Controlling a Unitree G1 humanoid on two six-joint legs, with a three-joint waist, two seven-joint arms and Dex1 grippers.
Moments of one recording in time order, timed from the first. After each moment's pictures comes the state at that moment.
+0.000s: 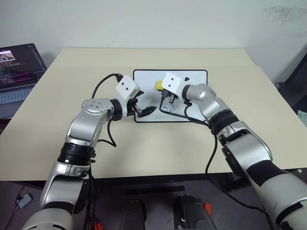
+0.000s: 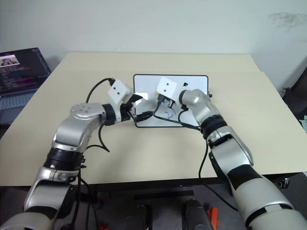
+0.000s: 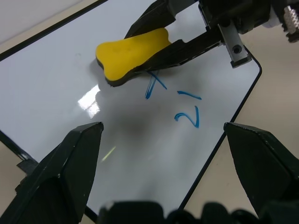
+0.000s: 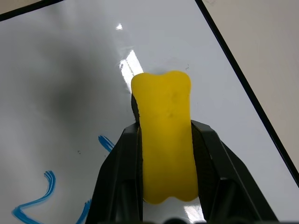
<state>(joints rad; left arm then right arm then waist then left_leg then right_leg) -0.73 0.54 -0.11 0.11 -0.19 0.53 -0.80 -1.25 -0.16 0.32 1.05 -0.34 -0.05 0.50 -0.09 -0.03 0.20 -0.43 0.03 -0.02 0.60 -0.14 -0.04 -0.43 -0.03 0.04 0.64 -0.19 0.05</state>
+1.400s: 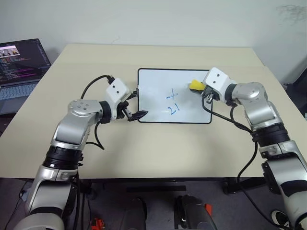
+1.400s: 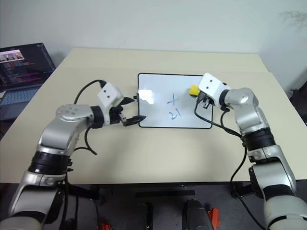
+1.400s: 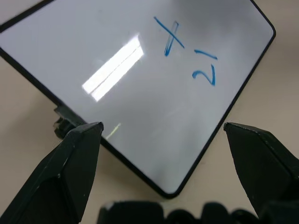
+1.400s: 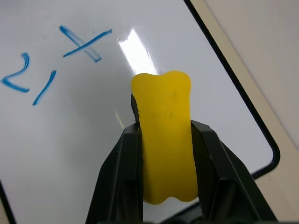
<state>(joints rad) -0.66 0.68 -0.09 0.06 -0.20 0.50 -0.90 -0.90 -0.58 0.21 0.34 -0.18 0.25 0.81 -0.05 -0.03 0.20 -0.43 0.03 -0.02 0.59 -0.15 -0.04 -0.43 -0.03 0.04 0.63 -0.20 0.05</state>
